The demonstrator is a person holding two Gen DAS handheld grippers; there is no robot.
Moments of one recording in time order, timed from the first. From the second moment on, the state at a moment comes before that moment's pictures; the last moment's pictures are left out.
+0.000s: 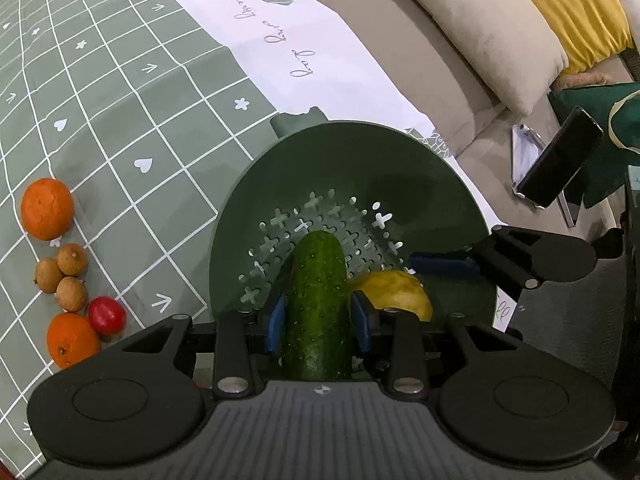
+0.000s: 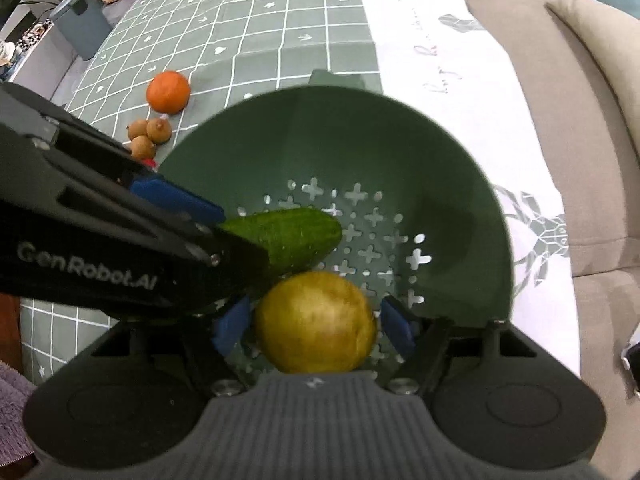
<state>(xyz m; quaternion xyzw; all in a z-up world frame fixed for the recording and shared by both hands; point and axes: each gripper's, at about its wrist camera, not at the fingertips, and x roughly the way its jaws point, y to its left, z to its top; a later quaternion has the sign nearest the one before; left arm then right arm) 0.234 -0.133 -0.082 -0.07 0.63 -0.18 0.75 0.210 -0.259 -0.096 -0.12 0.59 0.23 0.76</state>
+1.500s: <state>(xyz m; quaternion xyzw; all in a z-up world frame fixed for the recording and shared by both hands) 0.105 0.000 -0.027 0.08 0.48 -0.13 0.86 0.071 -0.144 -0.045 0.00 0.46 0.19 0.87</state>
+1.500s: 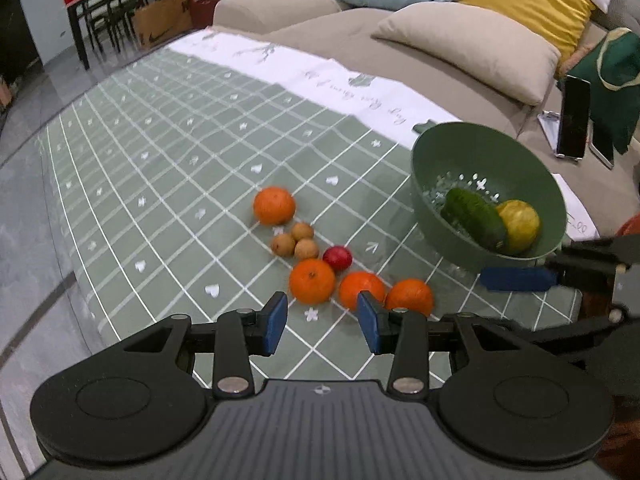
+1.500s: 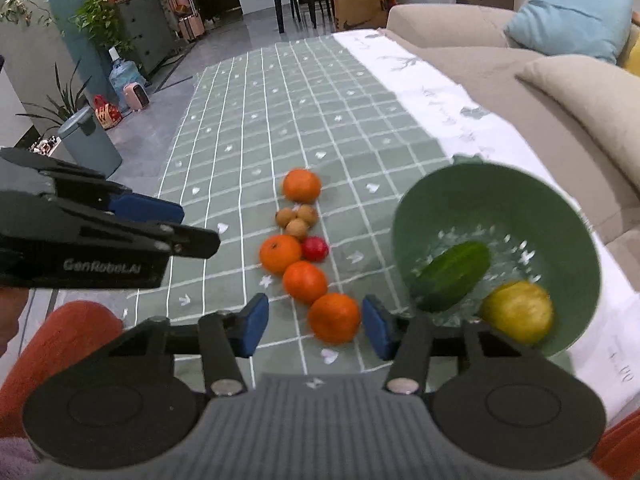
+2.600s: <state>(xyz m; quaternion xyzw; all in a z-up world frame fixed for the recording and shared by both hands) 0.170 -0.010 -0.110 -0.06 0.56 -0.16 0.81 0.115 -0.132 -0.125 0.01 0.50 0.15 0.85</state>
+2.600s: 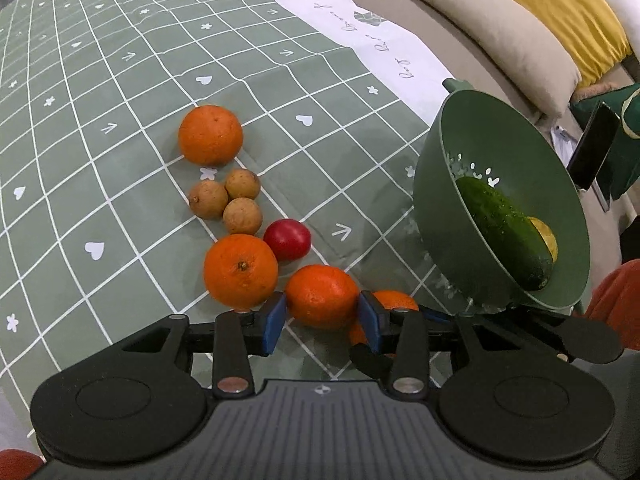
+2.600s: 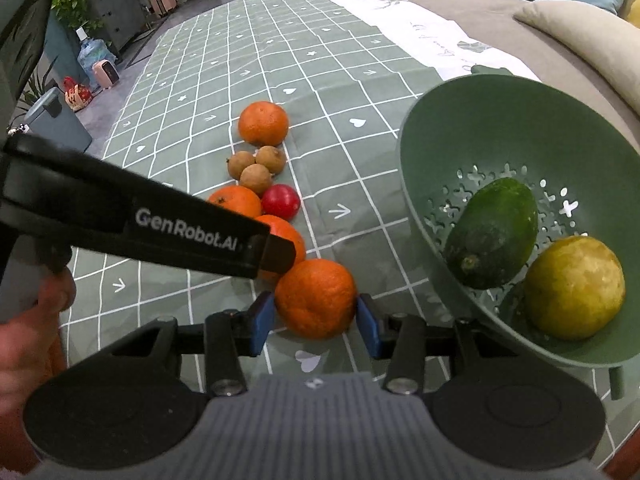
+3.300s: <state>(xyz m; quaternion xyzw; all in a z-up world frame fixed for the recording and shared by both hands) 0.155 -0.013 -0.097 -0.10 0.56 -0.16 0.81 0.089 -0.154 -0.094 0.00 0.50 0.16 0.85</state>
